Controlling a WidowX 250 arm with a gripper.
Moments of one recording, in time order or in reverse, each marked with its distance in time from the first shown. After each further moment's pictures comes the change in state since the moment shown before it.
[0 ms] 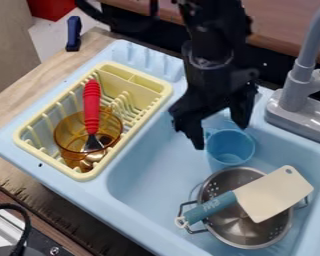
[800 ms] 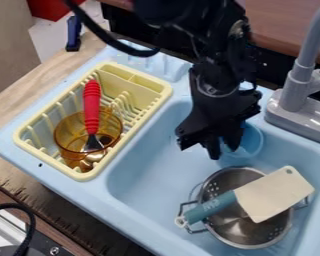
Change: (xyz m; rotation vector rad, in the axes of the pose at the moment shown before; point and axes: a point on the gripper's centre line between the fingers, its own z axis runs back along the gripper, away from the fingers) arm -0.011 -0.002 -0.024 0.000 -0.054 -0.010
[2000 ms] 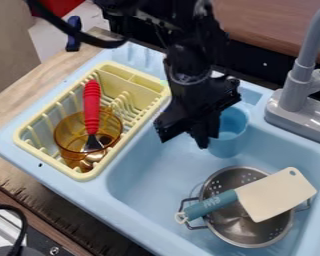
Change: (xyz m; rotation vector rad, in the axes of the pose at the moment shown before) arm 0.012 0.015 0.007 -0.027 0.035 0.022
